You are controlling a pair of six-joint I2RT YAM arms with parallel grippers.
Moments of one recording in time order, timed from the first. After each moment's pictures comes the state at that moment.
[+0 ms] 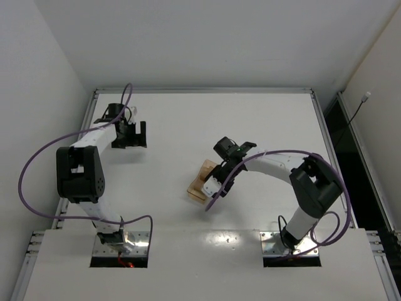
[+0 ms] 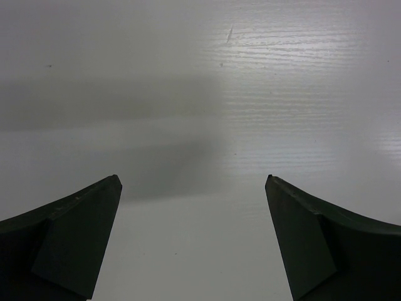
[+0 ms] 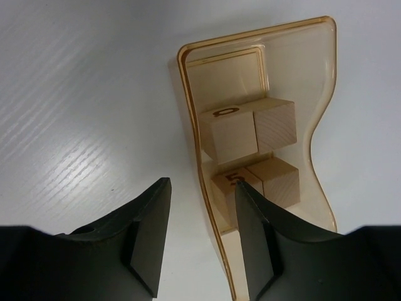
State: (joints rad) left arm 0.06 1.72 1.19 -0.52 0.11 -0.02; right arm 0.70 1.68 0.99 -0.66 -0.56 -1.74
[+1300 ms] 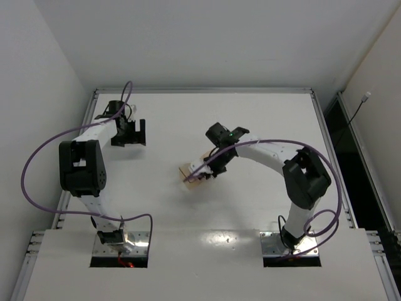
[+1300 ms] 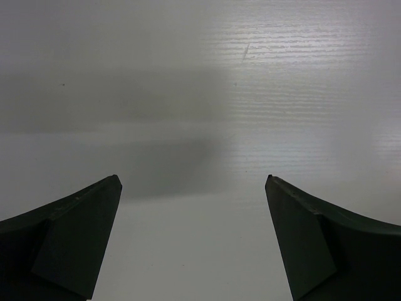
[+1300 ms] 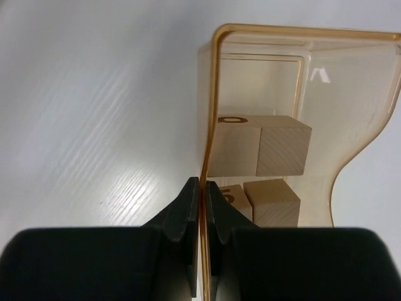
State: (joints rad) left arm 0.07 1.80 1.27 -0.54 0.09 -0.02; right arm 0.69 1.80 1.22 -0.79 -0.60 -1.53
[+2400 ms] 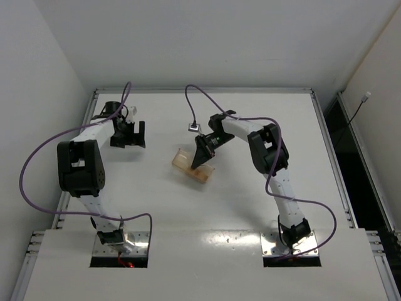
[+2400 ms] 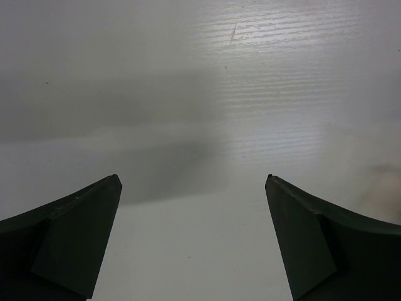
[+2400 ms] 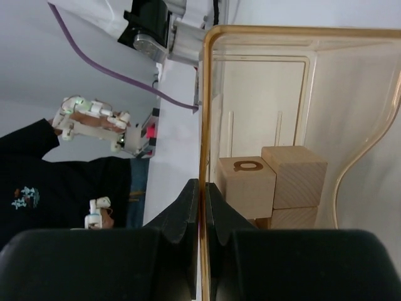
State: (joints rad) left arm 0.10 1.80 1.27 -0.57 0.18 0.06; right arm 0.49 2.42 1.82 -1.17 -1.41 -0.61
